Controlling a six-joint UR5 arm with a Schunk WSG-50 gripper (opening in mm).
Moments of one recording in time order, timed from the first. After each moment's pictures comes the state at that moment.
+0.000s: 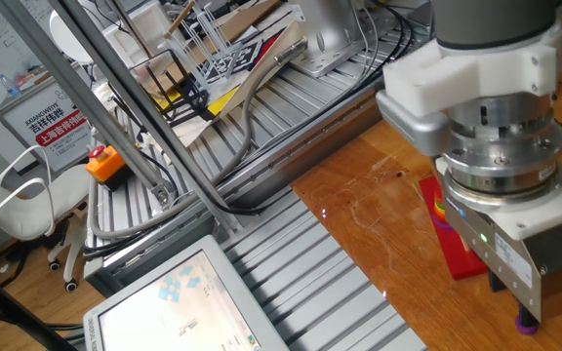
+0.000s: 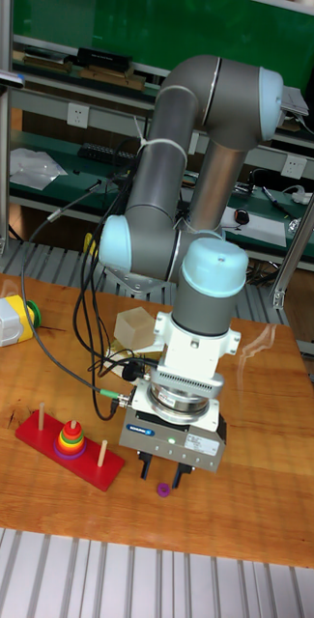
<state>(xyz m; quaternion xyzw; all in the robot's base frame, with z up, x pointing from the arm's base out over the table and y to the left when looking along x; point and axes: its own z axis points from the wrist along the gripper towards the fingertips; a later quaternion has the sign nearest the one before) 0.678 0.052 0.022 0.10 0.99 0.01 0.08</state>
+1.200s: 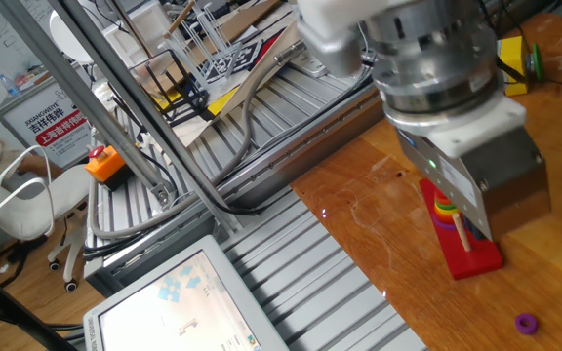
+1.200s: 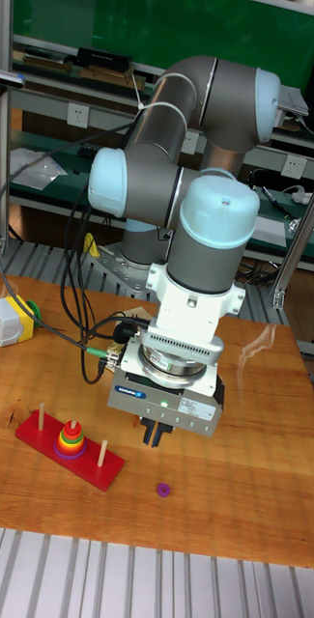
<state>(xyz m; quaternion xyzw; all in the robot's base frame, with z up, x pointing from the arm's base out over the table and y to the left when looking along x) 0.673 0.024 0.097 0.09 1.00 -0.01 0.03</state>
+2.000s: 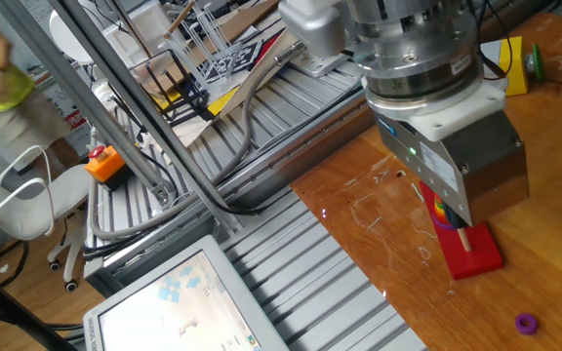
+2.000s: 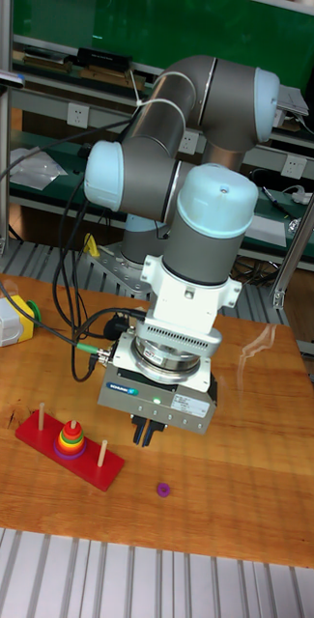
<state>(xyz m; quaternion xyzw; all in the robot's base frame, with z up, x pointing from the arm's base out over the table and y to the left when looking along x) 0.683 0.008 0.104 0.08 1.00 -0.02 0.04</state>
